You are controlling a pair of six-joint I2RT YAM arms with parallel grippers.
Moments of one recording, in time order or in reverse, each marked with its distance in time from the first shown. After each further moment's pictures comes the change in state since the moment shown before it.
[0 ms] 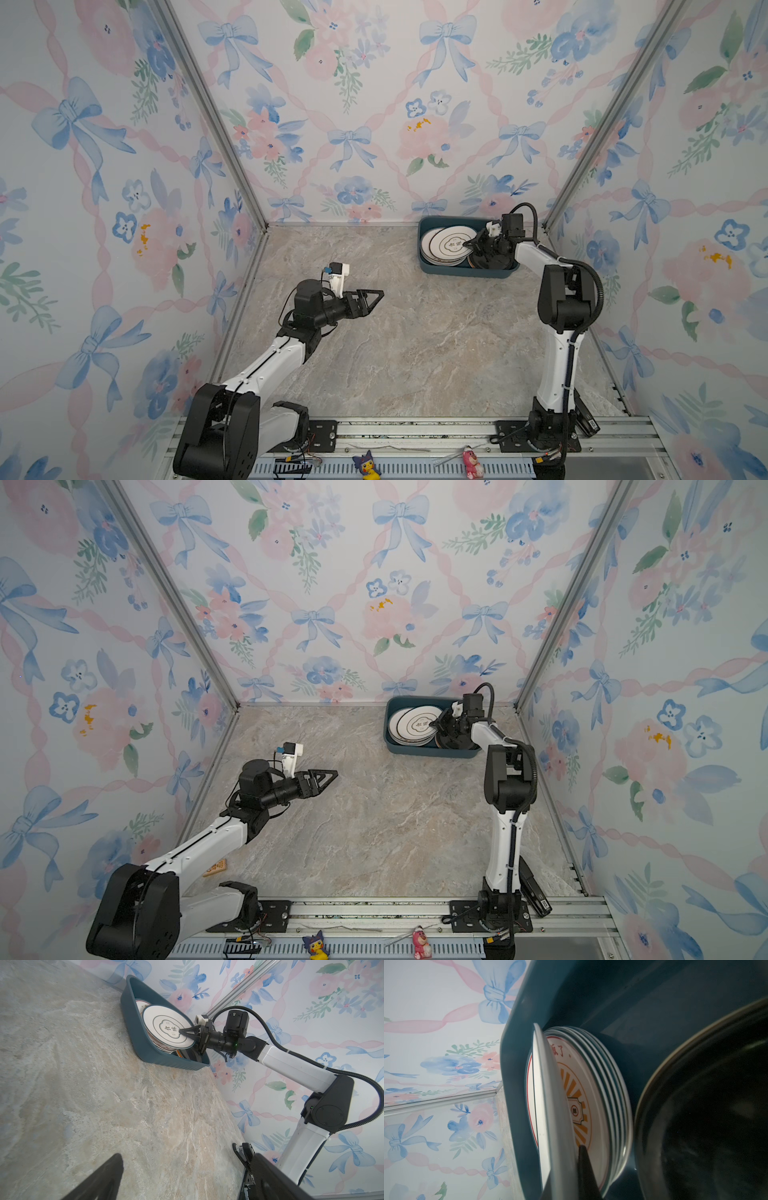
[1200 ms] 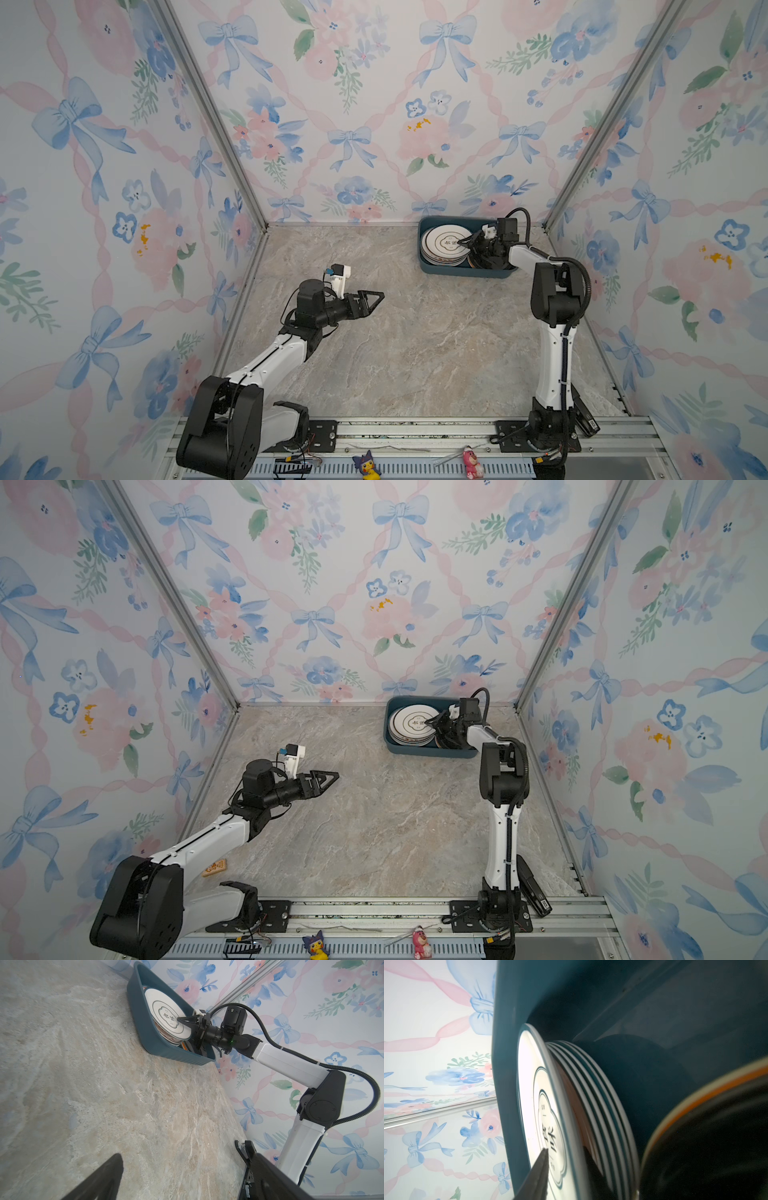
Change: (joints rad) left arm 0.000 0.037 0.002 -0.016 0.000 0.004; right arm 0.002 0.111 0.051 0.117 -0.042 0.087
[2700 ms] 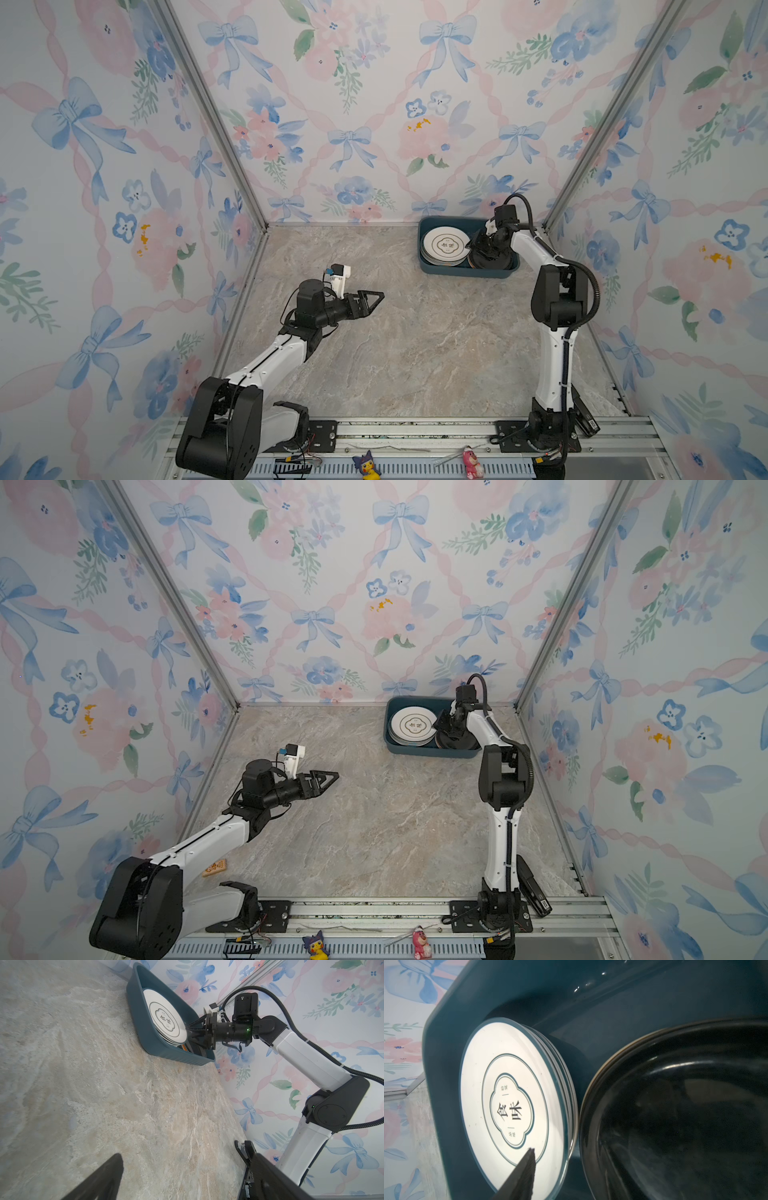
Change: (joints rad) left arm 0.000 -0.007 0.000 -0.003 0.000 0.000; right arm 0.045 -0.061 0.203 -0.553 0.352 -0.381
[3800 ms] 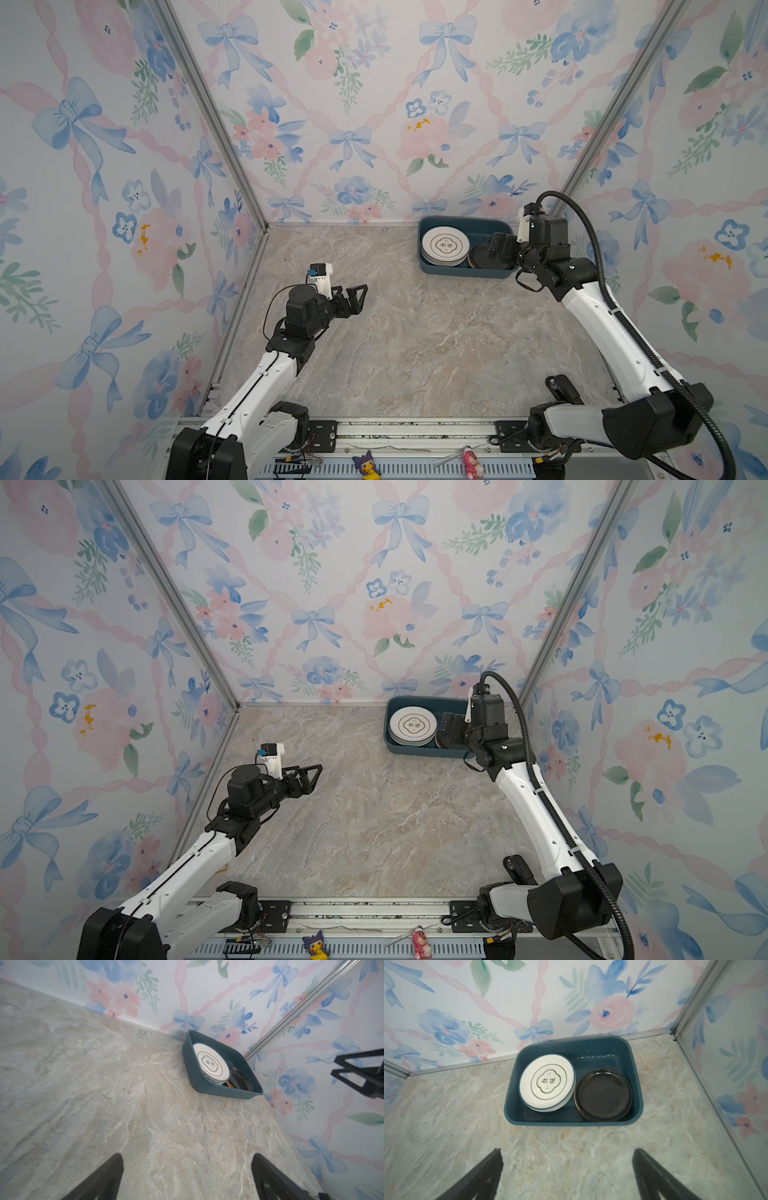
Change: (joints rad) left arm -0.001 -0.284 -0.022 -0.185 -0.463 0.187; right arm 0.162 -1.041 -0.723 0.113 0.461 -0.235
